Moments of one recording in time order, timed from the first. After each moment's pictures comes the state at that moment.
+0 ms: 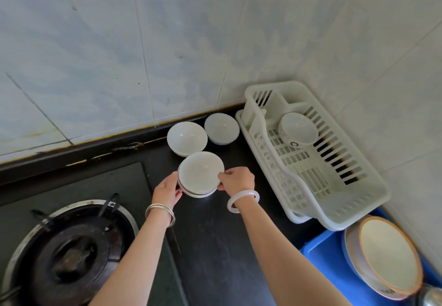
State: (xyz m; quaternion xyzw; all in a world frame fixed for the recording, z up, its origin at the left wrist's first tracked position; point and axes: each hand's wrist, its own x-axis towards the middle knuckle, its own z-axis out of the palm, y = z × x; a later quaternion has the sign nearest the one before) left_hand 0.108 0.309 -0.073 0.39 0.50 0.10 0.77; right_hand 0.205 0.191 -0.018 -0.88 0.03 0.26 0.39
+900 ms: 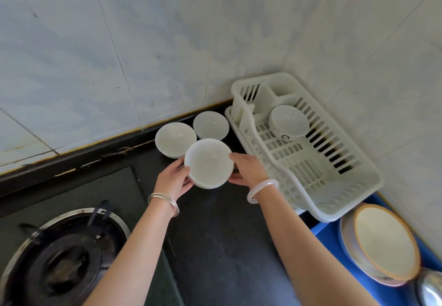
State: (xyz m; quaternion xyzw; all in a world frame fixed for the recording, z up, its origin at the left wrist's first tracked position) left_hand 0.137 0.290 -0.021 0.46 0.44 0.08 0.77; right_hand 0.245 0.154 0.002 -0.75 0.08 0.34 0.56
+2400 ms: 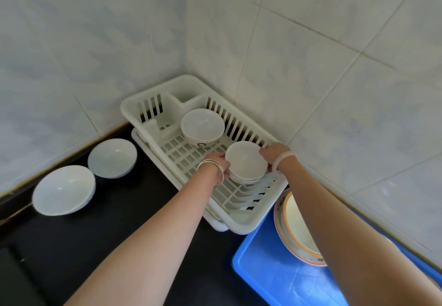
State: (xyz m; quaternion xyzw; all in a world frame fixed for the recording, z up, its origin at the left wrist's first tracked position) left_hand 0.357 0.077 -0.016 0.64 0.26 -0.22 0.69; right_hand 0.405 -0.074 0.006 -0.92 0.17 0.24 0.27
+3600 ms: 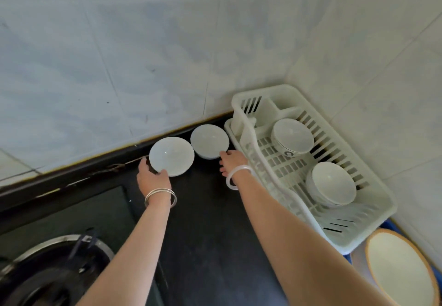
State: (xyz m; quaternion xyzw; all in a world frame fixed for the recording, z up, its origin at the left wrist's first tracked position) left_hand 0.192 0.339 -0.071 0.58 0.58 0.21 0.54; right_hand 0.319 0.226 -0.061 -0.87 0.04 0.29 0.40
